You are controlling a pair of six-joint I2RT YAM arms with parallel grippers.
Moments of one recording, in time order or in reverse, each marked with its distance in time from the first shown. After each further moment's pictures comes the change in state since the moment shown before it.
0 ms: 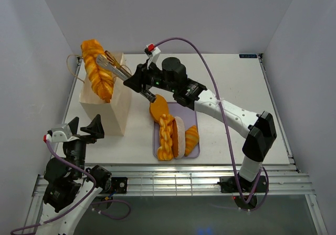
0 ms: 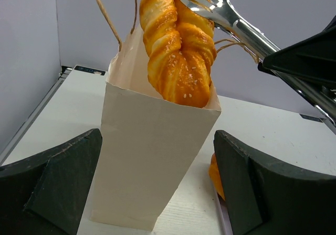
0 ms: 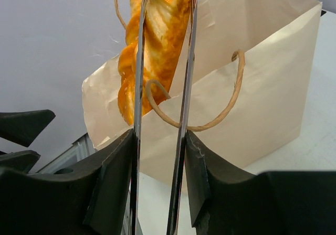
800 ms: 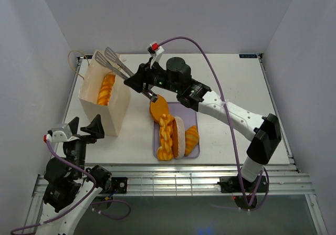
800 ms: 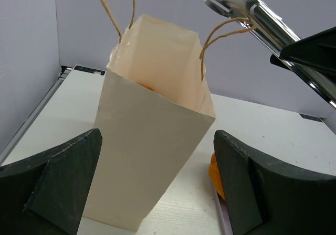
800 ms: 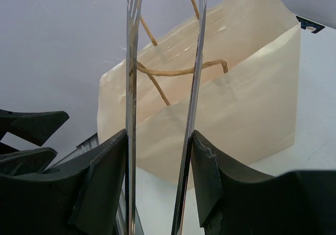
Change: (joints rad) left arm -0.002 0.000 -0.001 0.000 0.000 0.000; right arm 0.006 -0.048 -0.049 0.043 0.001 -0.003
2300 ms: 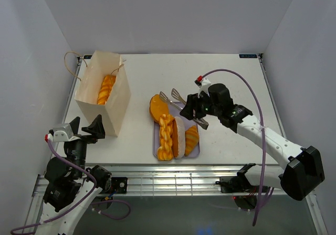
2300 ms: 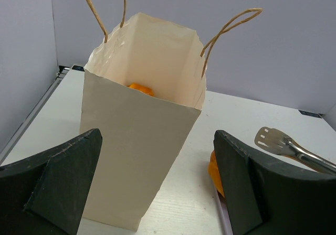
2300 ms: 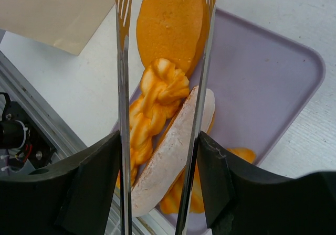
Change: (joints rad) left arm -0.006 0.000 -0.005 0.001 0.008 0.008; right arm -0.298 -0.514 -0.706 -0.341 -0.007 -0.080
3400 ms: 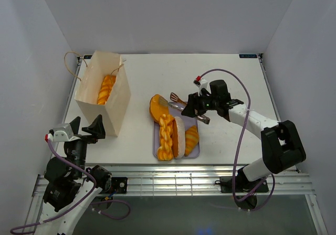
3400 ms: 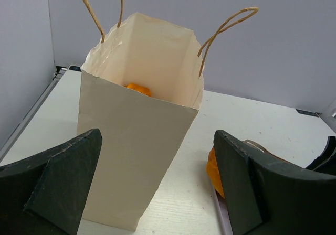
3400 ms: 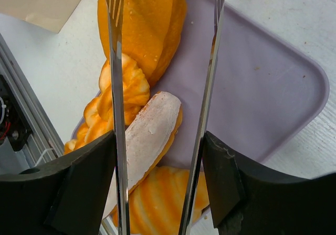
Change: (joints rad) left arm -0.011 0.000 0.000 0.002 0.000 0.000; right arm -0.202 0.290 -0.025 0.185 -0.336 -0.163
